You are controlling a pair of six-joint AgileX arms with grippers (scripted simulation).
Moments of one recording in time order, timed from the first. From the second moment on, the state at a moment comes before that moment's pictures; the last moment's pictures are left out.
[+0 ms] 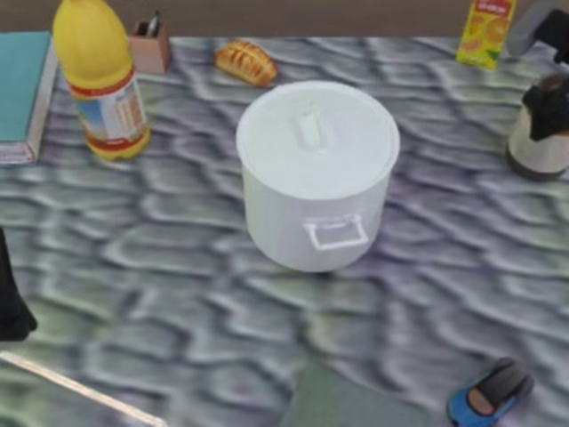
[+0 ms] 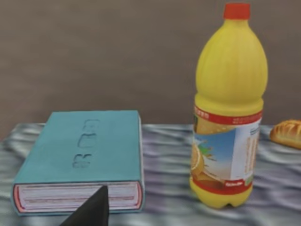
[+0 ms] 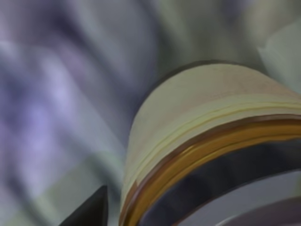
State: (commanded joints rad) left arm 0.00 0.00 0.00 0.00 0.00 0.00; right arm -0.01 2.96 3.23 -1.78 -0.06 -0.87
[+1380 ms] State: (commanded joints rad) left arm 0.00 0.00 0.00 0.00 0.00 0.00; right arm -0.01 3.04 3.36 -1.82 -0.06 -0.87
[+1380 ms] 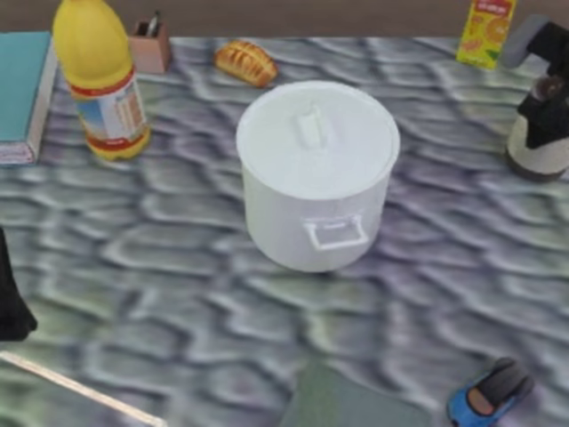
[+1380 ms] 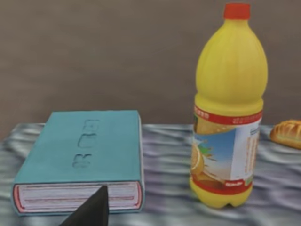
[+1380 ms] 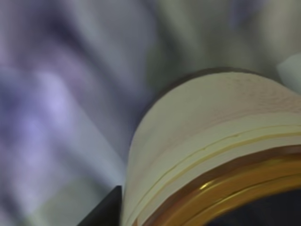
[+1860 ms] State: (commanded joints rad) left arm 0.00 0.00 0.00 0.00 0.00 0.00; right arm -0.01 3.04 3.36 -1.82 -0.06 -0.87
